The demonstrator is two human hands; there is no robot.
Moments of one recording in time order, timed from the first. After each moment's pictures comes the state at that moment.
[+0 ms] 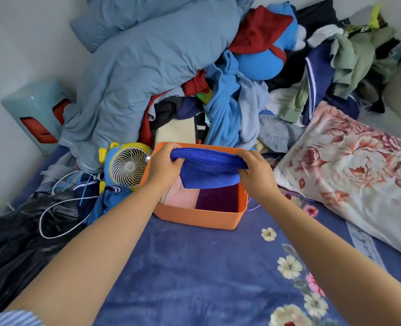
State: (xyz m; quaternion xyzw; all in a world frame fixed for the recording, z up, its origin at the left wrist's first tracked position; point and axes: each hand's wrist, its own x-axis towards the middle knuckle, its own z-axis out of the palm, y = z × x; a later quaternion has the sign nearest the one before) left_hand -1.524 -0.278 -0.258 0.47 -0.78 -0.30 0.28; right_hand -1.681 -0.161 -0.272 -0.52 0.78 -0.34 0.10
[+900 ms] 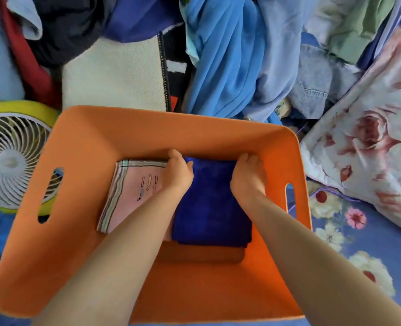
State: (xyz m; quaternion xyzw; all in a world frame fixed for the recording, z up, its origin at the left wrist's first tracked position) left_hand -1.683 -0.459 -0.576 0.58 -0.72 -0.38 0.04; right_hand -1.780 -0.373 -0.561 -0.32 0.93 0.06 0.16
